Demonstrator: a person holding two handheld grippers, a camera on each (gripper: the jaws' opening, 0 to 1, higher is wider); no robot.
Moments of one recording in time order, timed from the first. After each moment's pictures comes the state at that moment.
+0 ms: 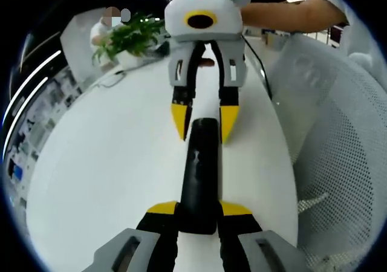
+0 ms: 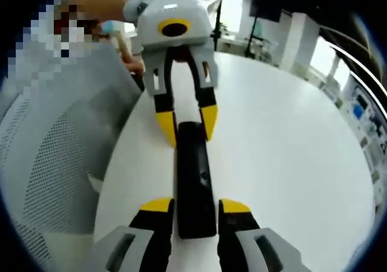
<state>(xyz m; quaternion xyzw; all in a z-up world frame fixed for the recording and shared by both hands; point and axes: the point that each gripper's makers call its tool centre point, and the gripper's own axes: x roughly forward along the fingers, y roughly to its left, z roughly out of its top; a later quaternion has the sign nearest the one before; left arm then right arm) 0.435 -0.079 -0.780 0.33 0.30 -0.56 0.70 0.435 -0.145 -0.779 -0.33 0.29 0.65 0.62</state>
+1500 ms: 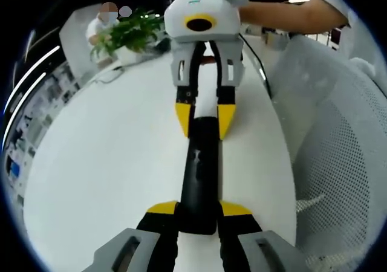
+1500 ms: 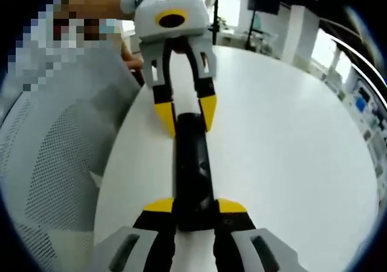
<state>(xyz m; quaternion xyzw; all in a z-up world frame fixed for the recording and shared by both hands) 0.436 -0.080 -0.781 0.32 0.32 -0.56 0.70 0.438 -0.152 -0.784 -0.33 0.31 0.65 0.62</state>
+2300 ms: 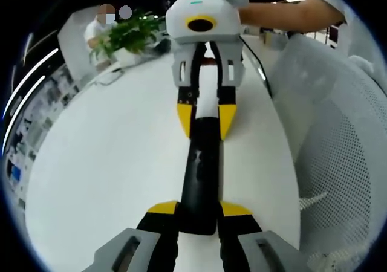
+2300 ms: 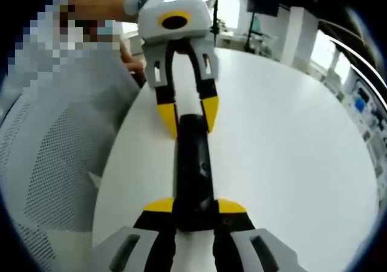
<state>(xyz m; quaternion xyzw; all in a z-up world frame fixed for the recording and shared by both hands) 0.442 -0.078 -0.780 0.33 0.31 -0.56 0.69 0.441 -0.151 -0.785 -0.33 0.30 0.65 0.62</state>
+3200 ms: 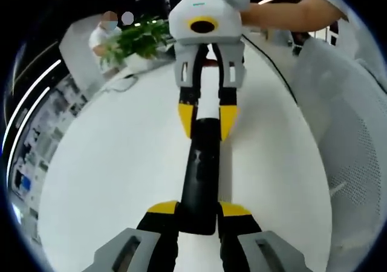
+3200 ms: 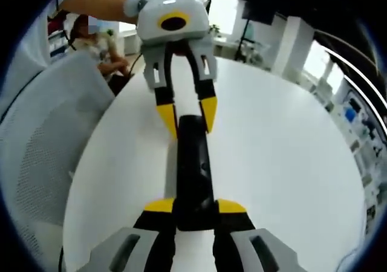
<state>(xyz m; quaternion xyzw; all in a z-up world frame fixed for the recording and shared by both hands) 0.515 -0.069 -0.755 0.36 0.27 -0.54 0.71 0.514 -0.139 -0.760 -0.35 0.26 0.63 0.65</state>
